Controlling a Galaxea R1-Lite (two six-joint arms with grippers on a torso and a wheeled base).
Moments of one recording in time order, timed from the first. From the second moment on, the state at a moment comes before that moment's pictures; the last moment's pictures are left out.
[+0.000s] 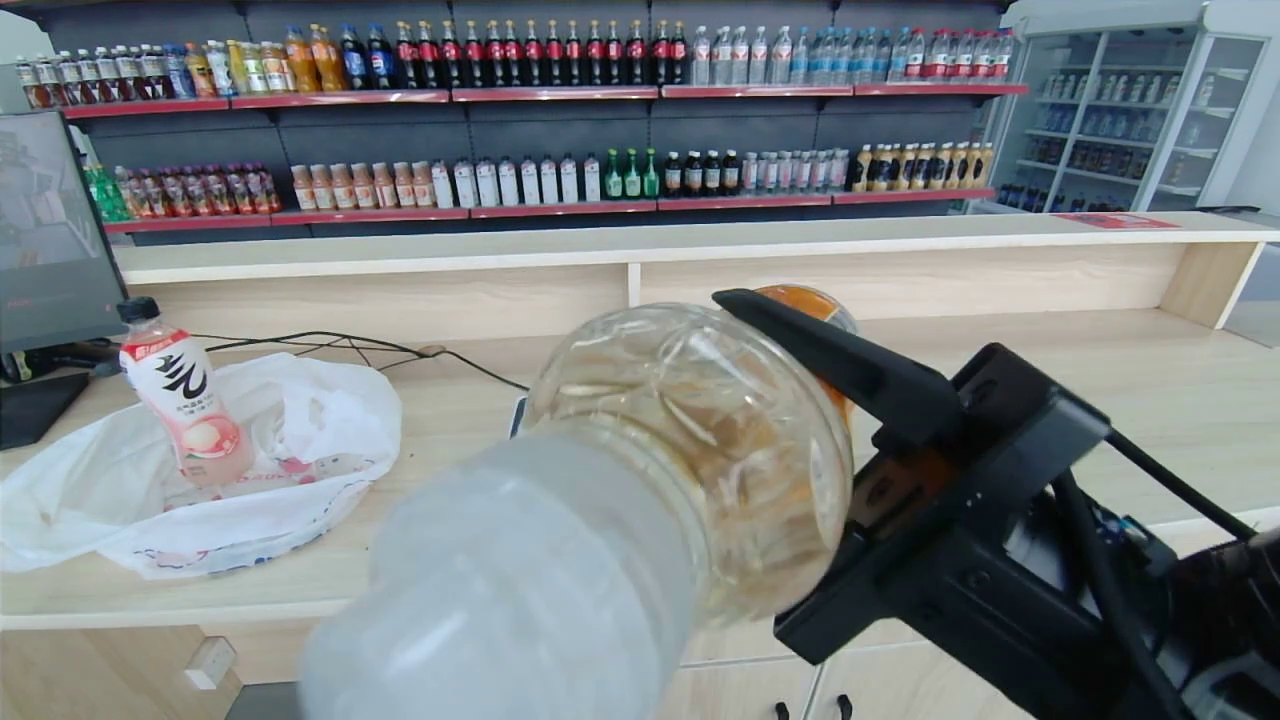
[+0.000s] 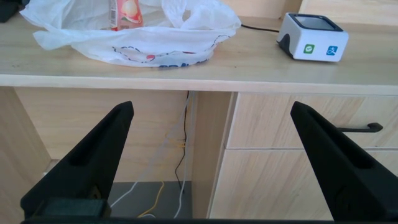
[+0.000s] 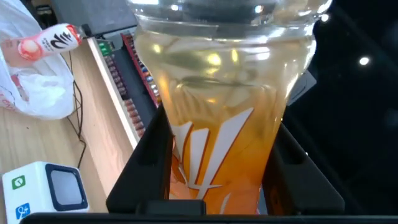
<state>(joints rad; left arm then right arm) 0.00 0.00 0.00 0.00 0.00 0.00 1.01 1.63 -0.55 -1.57 0.07 -1.30</state>
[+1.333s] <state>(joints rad) 0.00 0.00 0.00 0.00 0.00 0.00 0.69 1.85 -0.64 -1.56 -0.09 -0.01</state>
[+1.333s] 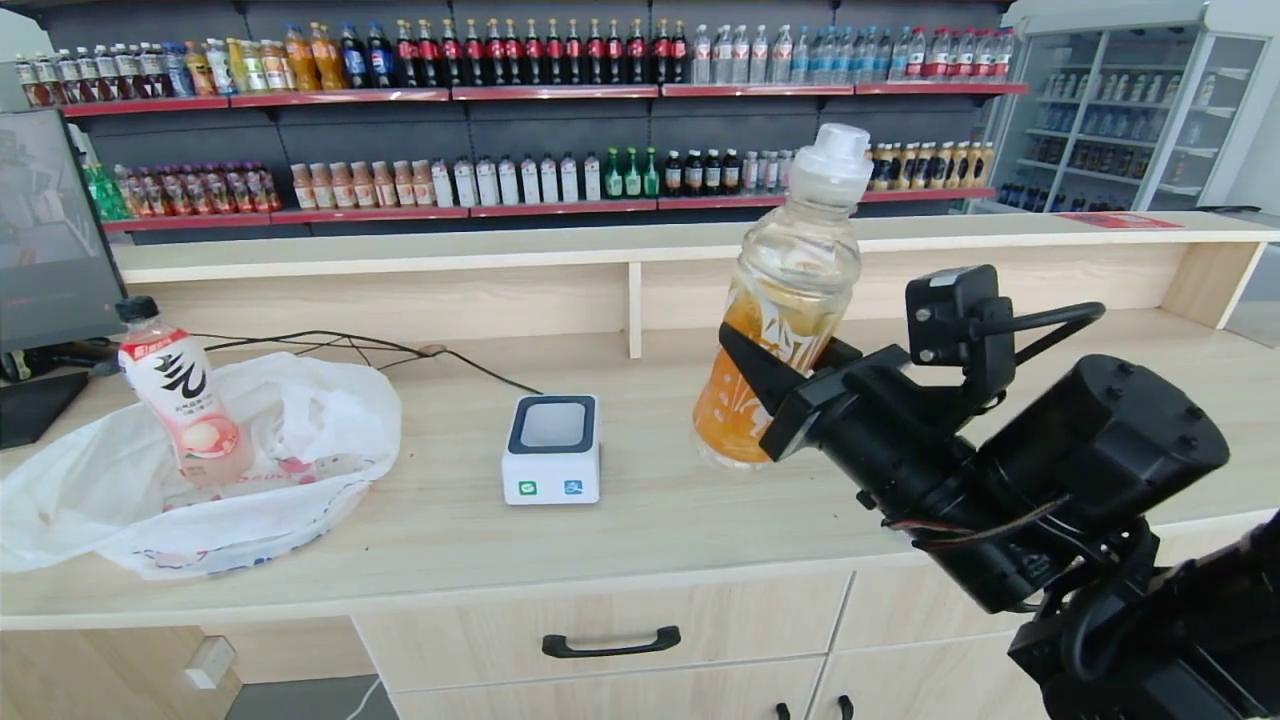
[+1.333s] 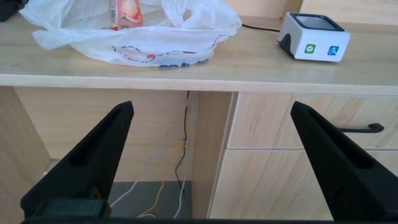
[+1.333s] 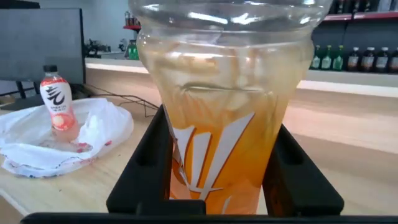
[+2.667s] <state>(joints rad) 0.00 0.00 0.00 0.00 0.00 0.00 0.60 1.90 -0.63 -1.57 -0.09 0.02</state>
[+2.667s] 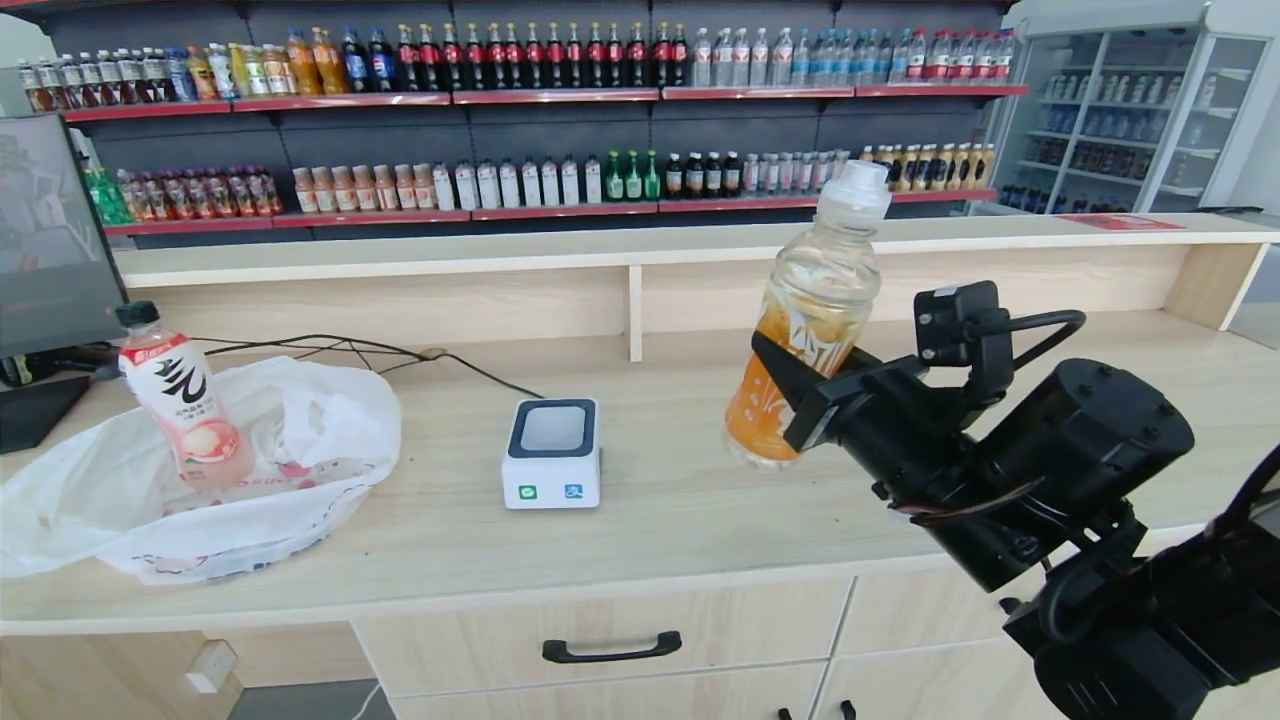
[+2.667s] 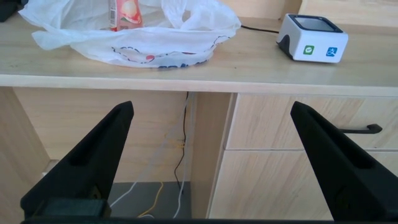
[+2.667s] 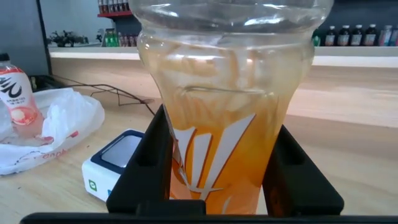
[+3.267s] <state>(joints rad) 0.00 0.00 0.00 0.00 0.00 0.00 0.60 1.91 -0.65 -1.57 -0.09 0.02</state>
